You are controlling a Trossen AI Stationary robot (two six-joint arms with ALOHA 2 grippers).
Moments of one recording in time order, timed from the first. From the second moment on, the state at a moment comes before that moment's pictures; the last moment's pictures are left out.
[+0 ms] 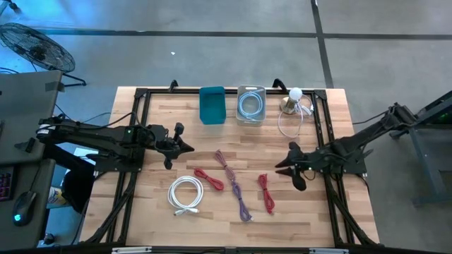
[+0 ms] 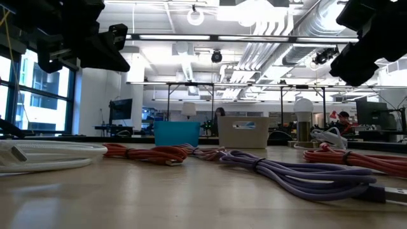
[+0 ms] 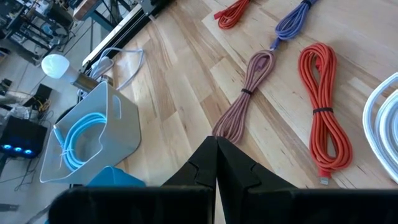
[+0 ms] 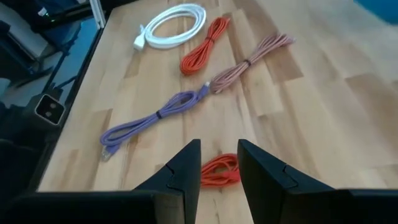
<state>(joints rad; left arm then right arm) -0.02 0.81 0.46 -0.12 -0.03 0.70 0.43 0.80 0.36 -0.12 0.27 0.52</state>
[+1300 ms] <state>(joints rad) -0.02 0.81 0.46 -0.12 -0.03 0.70 0.41 1.03 0.37 0.00 0.21 0.61</state>
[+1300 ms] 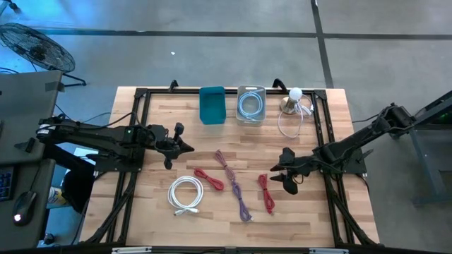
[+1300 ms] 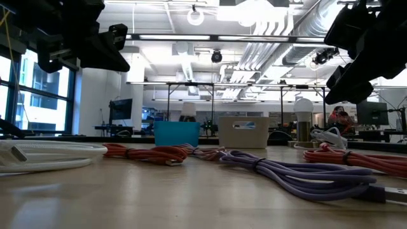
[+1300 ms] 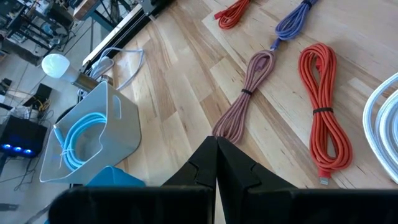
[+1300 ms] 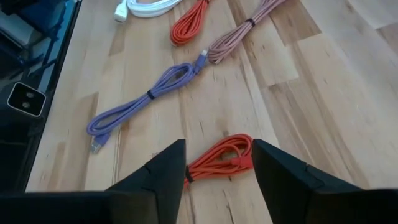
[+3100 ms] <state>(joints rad) -0.02 0.81 0.46 -0.13 -0.01 0.70 0.41 1.44 0.64 -0.23 0.01 0.80</state>
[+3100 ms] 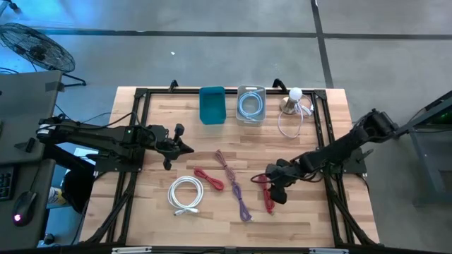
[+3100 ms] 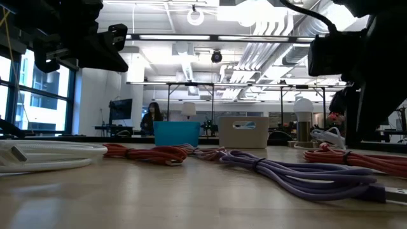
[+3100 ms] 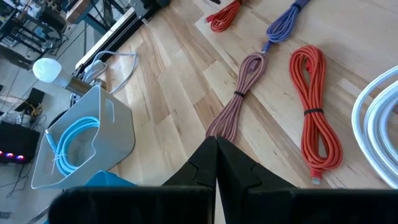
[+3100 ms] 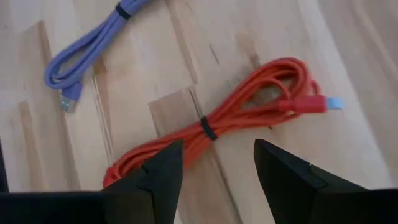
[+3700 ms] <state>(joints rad) -0.02 0.81 0.46 -0.14 -0.01 0.70 0.40 1.49 0.64 -0.11 0.00 0.97</state>
